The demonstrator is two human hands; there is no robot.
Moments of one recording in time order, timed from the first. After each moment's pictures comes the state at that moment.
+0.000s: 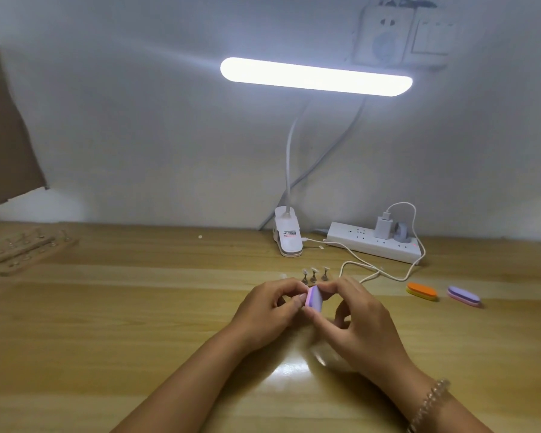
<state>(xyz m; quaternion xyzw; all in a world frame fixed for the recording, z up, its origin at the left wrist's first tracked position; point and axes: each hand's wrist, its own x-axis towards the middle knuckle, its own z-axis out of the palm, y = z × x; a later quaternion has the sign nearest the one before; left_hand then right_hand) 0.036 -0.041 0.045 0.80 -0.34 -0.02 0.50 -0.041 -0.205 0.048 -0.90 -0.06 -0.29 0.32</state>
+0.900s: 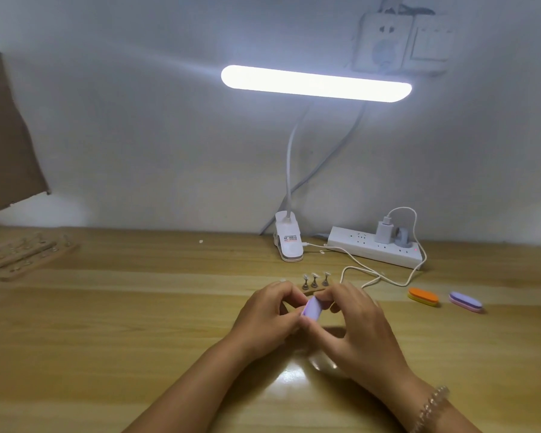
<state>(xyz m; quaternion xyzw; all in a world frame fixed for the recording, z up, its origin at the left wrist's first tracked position) 0.042 -0.043 0.037 0.82 -0.30 0.00 0.49 -0.042 -0.201 0.048 -0.92 -0.07 -0.30 0.25</state>
